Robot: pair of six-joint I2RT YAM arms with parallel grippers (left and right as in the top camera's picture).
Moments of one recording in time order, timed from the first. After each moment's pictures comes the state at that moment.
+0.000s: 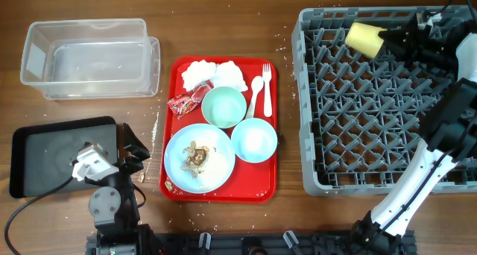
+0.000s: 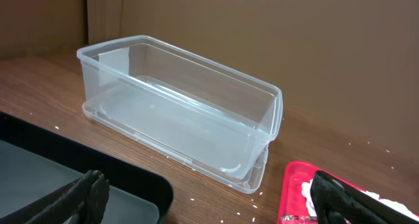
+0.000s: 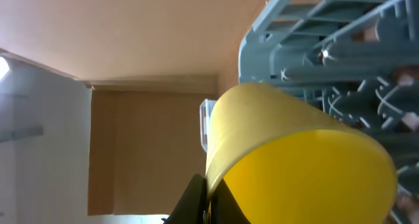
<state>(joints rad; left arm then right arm) 0.12 0.05 0.04 -0.09 -0.22 -0.31 -0.50 2.48 2.12 -1.43 -1.43 -0.25</state>
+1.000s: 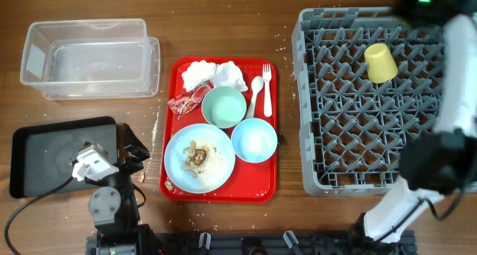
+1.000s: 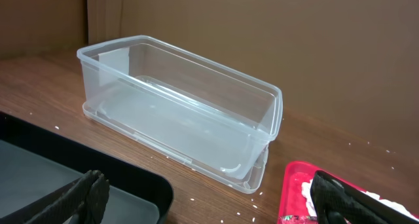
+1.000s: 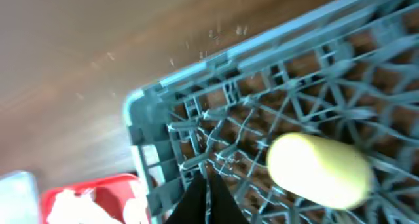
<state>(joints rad) 0.12 0.05 0.04 -0.09 -0.22 -0.31 -0.17 2.01 2.13 -1.12 -0.22 0.28</state>
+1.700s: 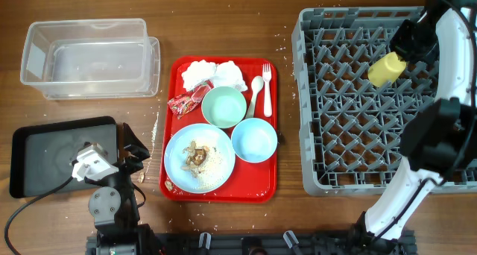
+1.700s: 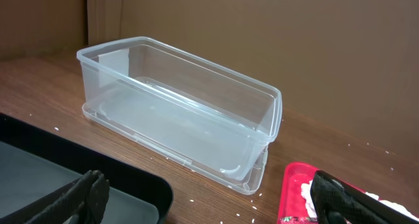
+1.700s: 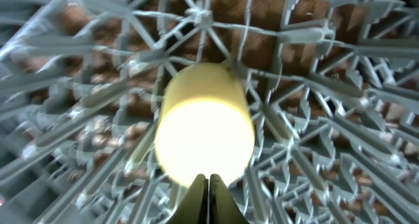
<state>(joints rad) 0.12 0.05 0.04 -0.09 -0.22 -0.31 -0.25 2.13 2.11 -1.38 0.04 0.35</state>
